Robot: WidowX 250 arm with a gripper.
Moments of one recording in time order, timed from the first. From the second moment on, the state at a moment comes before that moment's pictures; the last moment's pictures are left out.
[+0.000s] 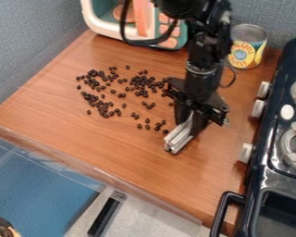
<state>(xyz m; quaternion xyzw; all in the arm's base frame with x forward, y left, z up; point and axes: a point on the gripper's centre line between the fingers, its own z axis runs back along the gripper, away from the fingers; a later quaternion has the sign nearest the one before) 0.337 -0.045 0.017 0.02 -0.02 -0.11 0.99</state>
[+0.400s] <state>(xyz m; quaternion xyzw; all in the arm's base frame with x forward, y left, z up) 0.336 -0.009 0.017 0.02 -0.02 -0.06 1.00</state>
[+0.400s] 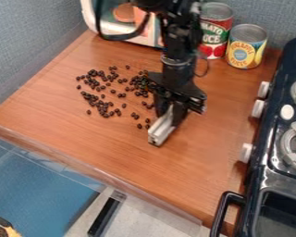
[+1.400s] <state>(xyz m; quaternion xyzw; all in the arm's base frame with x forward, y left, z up) 0.318 0.066 0.031 0.00 0.00 0.04 1.00</state>
